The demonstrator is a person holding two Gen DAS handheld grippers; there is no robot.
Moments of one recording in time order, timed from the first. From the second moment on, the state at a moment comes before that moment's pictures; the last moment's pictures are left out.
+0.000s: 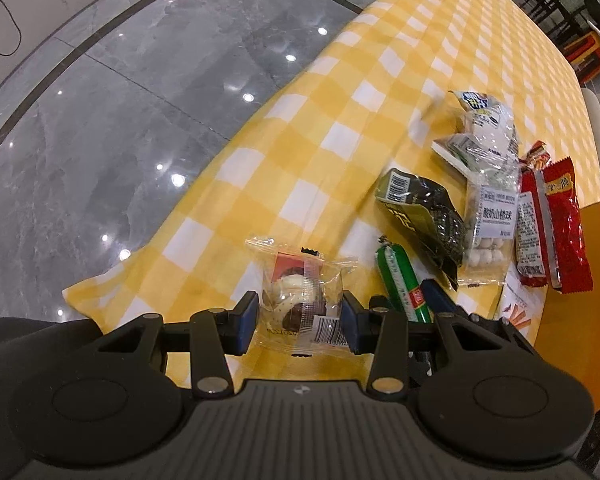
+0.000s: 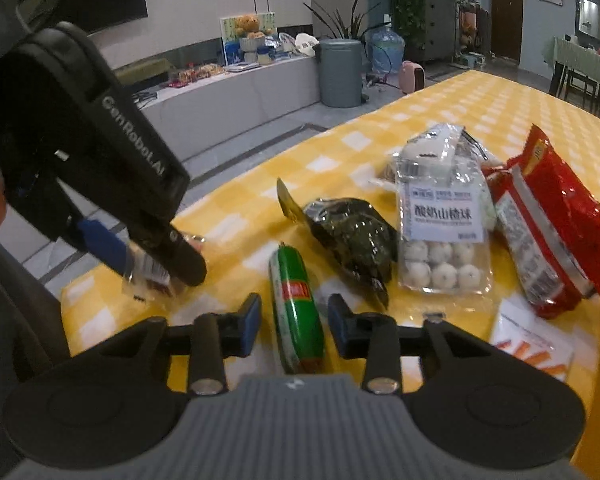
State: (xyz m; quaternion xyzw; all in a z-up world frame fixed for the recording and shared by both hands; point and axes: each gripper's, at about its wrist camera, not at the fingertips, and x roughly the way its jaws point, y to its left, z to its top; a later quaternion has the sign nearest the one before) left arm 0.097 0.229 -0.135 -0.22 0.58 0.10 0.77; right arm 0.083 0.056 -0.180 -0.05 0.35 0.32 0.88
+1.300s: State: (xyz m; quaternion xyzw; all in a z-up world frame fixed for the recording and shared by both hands) left arm 0.082 0.105 -0.023 -0.20 0.48 -0.10 0.85; right arm 0.028 -0.137 0.000 0.12 0.27 0.20 0.93
